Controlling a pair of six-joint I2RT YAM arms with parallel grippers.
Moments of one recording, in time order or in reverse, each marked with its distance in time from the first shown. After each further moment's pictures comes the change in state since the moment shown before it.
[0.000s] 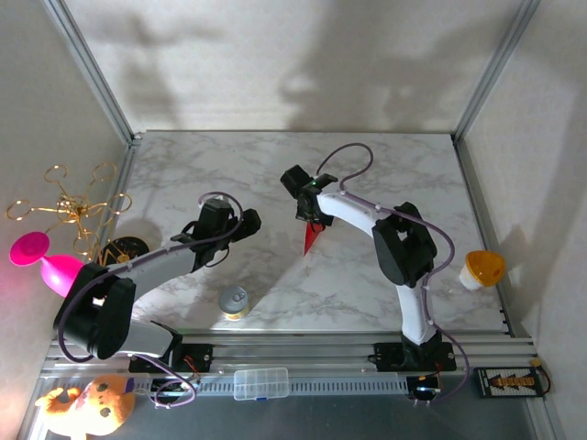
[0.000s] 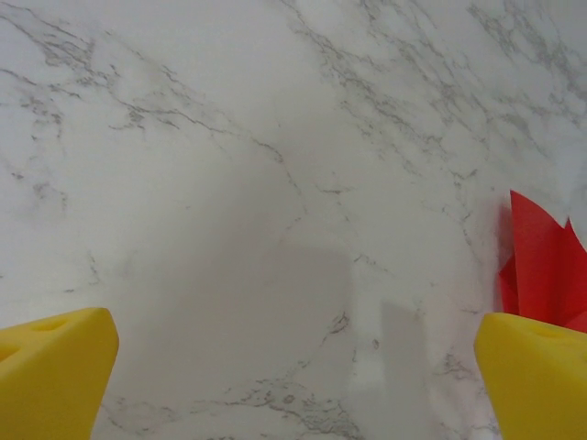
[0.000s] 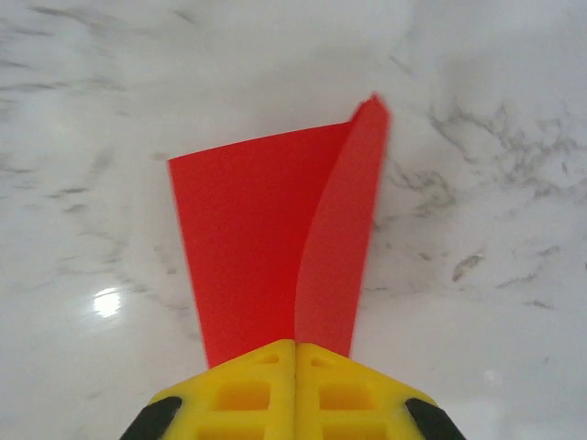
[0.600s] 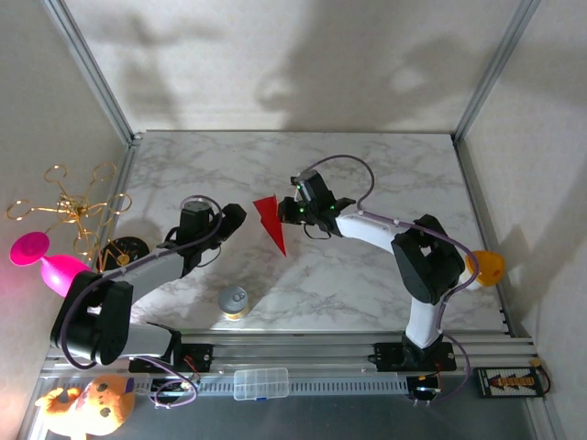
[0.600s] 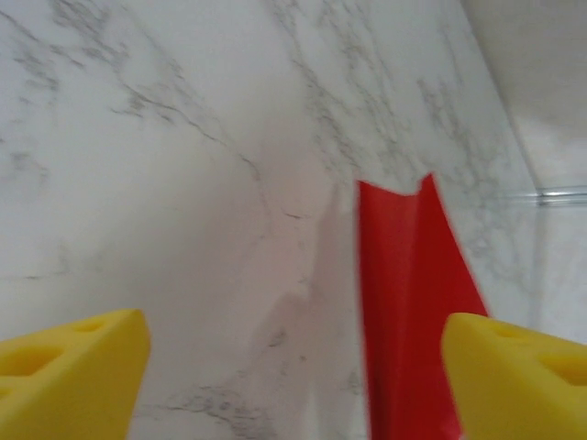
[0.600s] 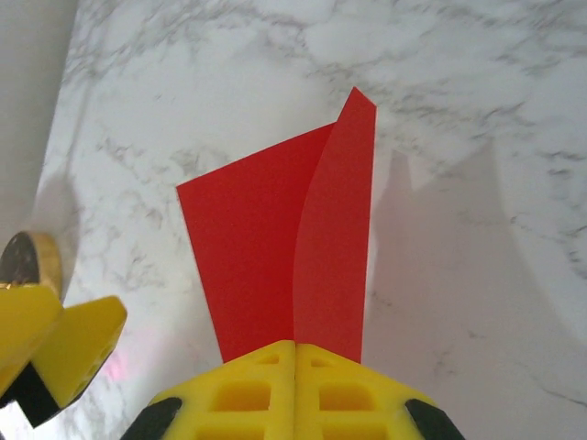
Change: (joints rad) left arm 0.134 -0.039 -0.114 0.203 0.222 -0.256; right arm -0.008 -0.190 -0.404 0.767 -0.578 -0.223
